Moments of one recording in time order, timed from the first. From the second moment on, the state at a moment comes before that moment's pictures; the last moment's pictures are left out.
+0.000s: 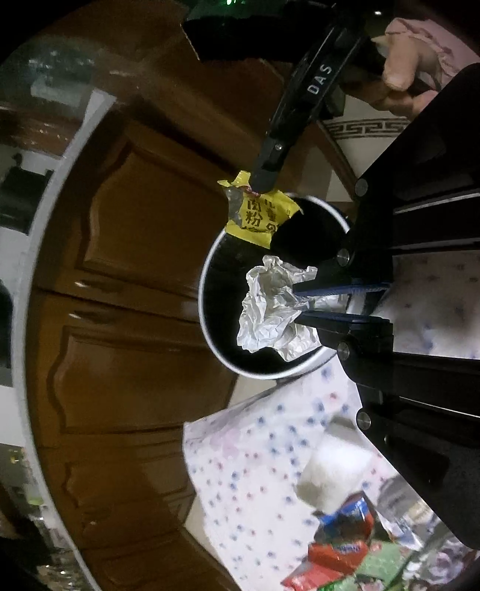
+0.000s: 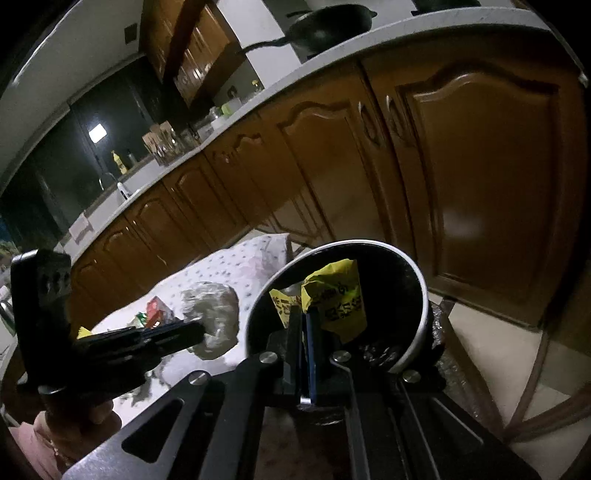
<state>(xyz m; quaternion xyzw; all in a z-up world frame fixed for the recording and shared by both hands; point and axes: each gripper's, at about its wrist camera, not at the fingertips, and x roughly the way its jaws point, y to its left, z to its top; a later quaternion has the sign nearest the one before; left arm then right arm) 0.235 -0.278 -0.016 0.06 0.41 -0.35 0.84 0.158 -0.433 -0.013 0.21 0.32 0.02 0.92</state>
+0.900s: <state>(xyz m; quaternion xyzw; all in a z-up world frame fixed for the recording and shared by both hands) 0.242 -0.281 -0.025 0.04 0.42 -0.35 0.83 0.175 -0.472 -0.047 0.27 0.35 -0.01 0.89</state>
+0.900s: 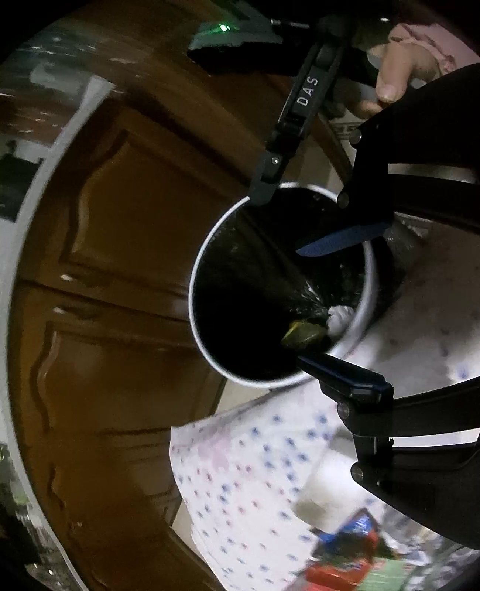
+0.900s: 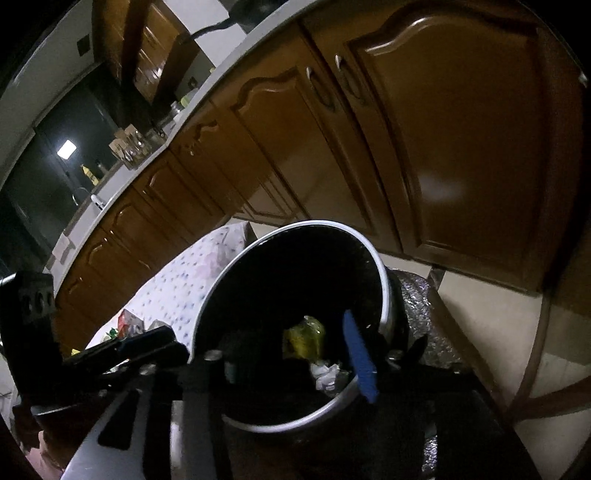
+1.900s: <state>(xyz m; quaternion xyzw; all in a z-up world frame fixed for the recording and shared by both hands) 0.147 -0.051 -0.052 -0.06 0.39 -0.17 0.90 0.116 -0.295 -0.046 0.17 0.34 0.07 0.92</state>
